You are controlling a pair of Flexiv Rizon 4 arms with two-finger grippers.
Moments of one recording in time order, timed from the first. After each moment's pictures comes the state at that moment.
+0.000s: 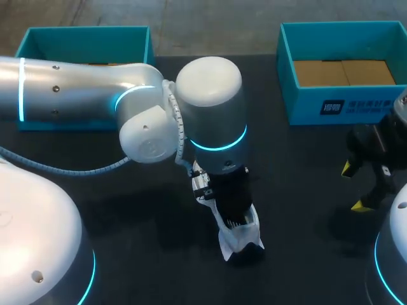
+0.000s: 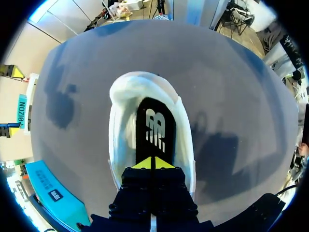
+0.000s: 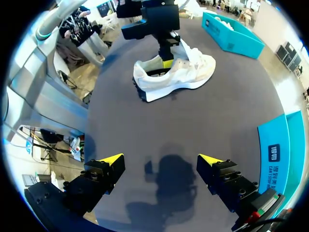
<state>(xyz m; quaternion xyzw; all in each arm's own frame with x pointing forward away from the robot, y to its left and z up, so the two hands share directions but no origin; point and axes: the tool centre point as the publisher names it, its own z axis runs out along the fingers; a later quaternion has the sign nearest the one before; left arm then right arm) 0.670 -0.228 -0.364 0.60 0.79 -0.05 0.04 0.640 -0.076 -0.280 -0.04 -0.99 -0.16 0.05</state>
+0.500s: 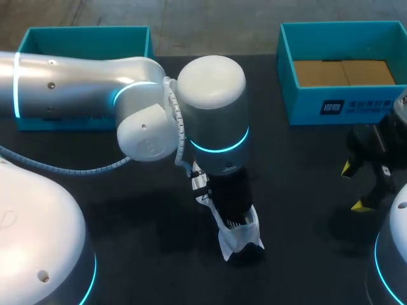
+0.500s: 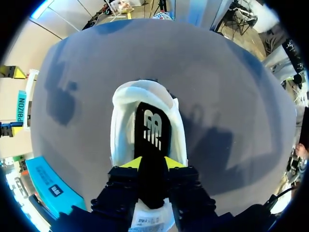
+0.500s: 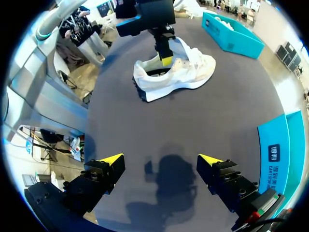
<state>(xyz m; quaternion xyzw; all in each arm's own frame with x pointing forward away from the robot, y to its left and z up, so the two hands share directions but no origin) 0.665 -0.222 -0.352 0.59 0.80 -0.03 0.05 0.640 -0.076 -0.280 -0.04 -0.99 -0.16 0.05</state>
